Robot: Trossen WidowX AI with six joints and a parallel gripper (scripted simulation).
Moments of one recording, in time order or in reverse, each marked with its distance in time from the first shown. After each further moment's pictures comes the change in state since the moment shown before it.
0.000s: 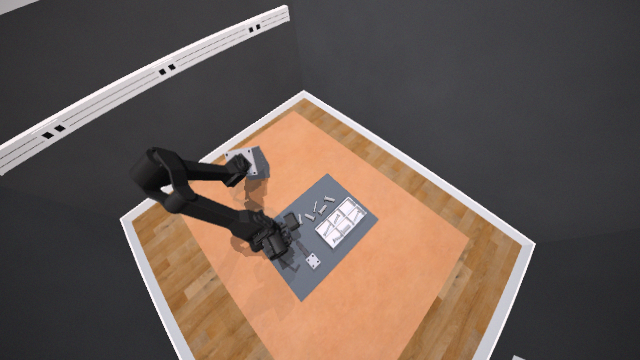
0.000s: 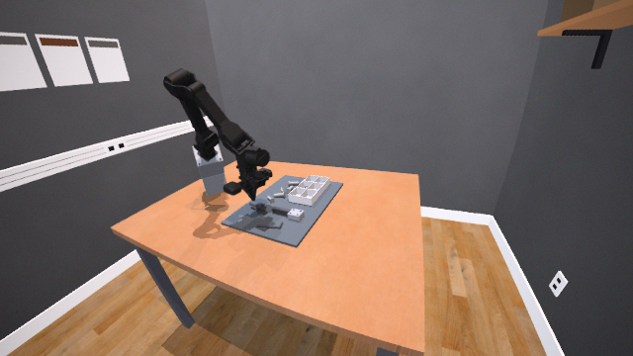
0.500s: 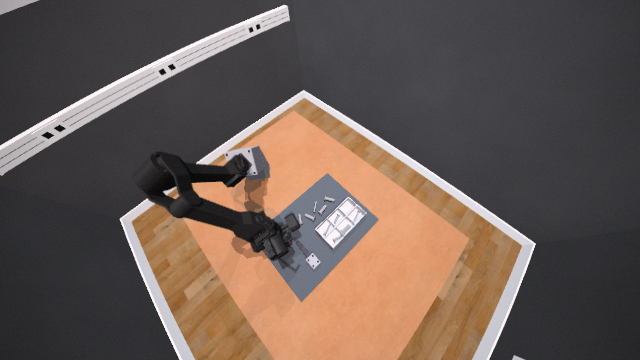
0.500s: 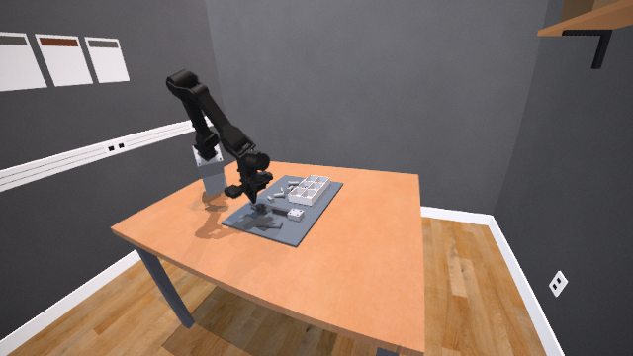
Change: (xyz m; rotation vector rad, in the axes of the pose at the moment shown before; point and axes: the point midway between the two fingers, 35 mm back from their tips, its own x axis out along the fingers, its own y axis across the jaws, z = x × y) arm 0.013 0.000 0.000 0.000 0.001 0.001
